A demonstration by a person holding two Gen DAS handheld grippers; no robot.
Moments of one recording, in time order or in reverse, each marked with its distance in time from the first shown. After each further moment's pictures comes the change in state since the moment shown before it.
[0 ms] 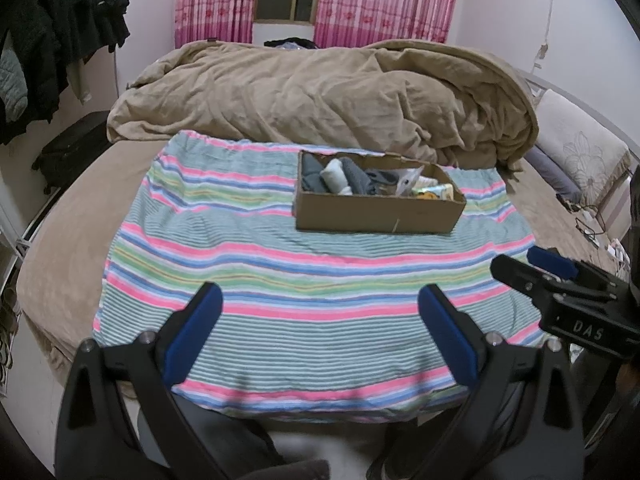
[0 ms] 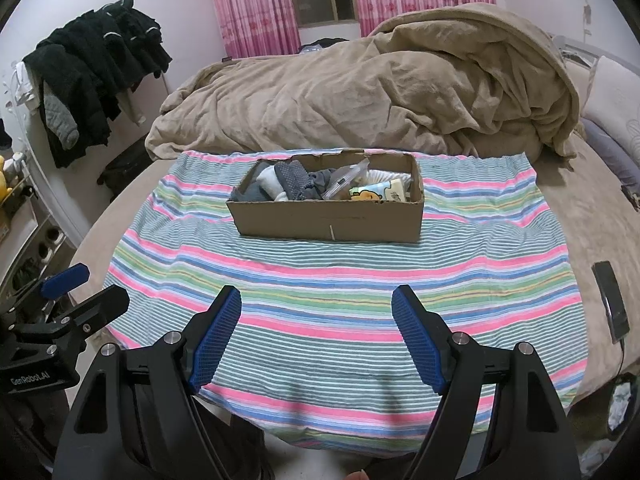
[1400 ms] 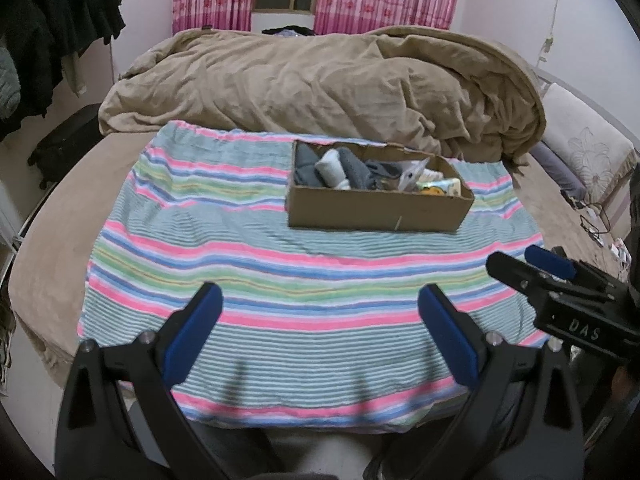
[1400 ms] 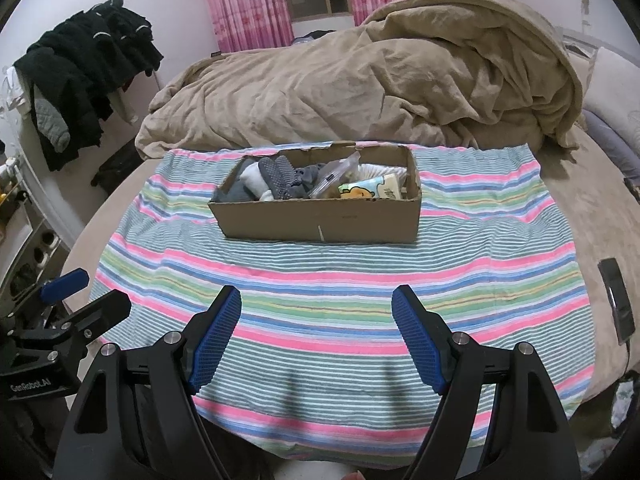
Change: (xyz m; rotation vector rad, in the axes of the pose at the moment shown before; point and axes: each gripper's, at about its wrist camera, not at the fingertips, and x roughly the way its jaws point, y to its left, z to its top) left arm 0.033 -0.009 0.007 -0.001 0.030 -0.005; right arm 0.031 -0.016 0.008 0.021 0.028 -0.004
